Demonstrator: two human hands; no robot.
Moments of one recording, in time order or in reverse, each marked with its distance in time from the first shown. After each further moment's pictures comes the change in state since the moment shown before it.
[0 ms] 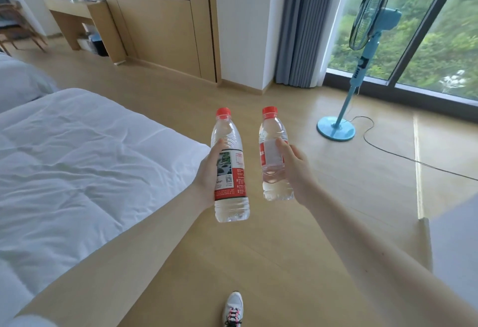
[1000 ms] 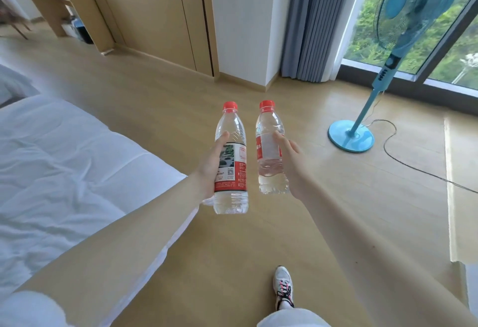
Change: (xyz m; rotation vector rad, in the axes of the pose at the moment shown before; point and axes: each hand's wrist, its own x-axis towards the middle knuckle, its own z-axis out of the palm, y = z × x) left_hand 0.328 0.109 0.029 0.028 0.043 -0.138; right_hand 0.352 -0.063 -0.009 0.018 -0.029 0.086
